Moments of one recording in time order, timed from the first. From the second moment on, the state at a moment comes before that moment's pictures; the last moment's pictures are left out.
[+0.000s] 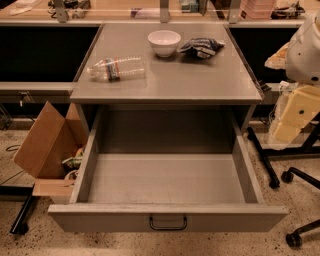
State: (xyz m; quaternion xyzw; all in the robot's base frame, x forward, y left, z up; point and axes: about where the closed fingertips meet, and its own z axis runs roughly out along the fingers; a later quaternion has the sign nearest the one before) arm 0.438 -0.217 0.976 -0.60 0.78 -0.03 0.16
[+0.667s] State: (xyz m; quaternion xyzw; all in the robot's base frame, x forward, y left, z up) arm 0.469 -0.201 0.975 -0.63 0.76 -0.04 0.17
